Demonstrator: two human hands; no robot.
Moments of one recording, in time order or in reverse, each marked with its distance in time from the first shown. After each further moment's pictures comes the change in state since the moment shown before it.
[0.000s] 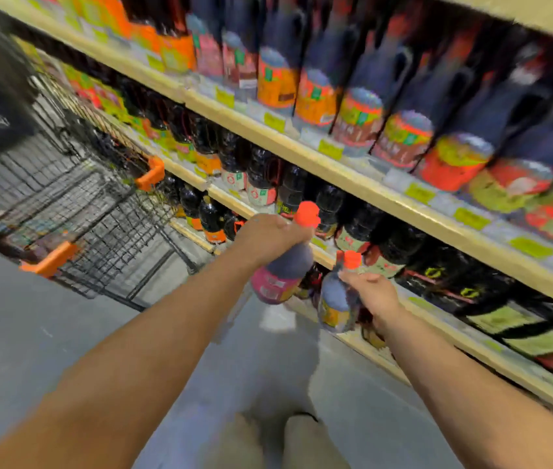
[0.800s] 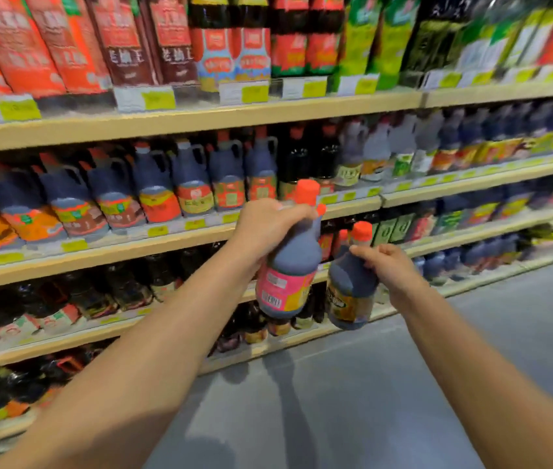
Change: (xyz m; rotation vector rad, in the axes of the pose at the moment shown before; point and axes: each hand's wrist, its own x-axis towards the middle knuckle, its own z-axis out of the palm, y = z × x) left_hand -0.247 0.237 0.160 -0.124 -0.525 0.699; right_hand -0.314 0.029 -0.285 0.379 0.711 -0.102
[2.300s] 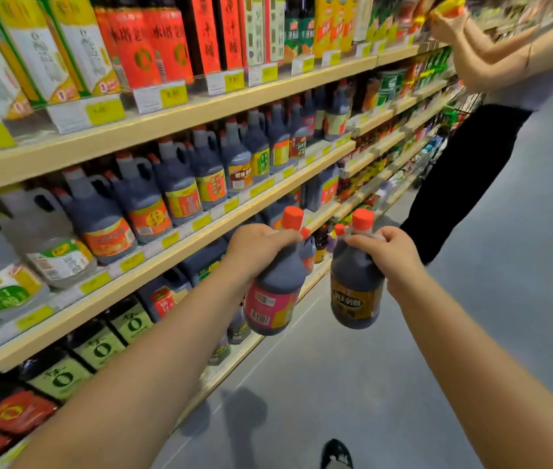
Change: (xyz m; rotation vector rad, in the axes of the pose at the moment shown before) left_hand 0.260 0.212 0.724 0.002 -0.492 -0.001; right_hand 0.317 0.048 -0.677 -0.077 0.645 -0.034
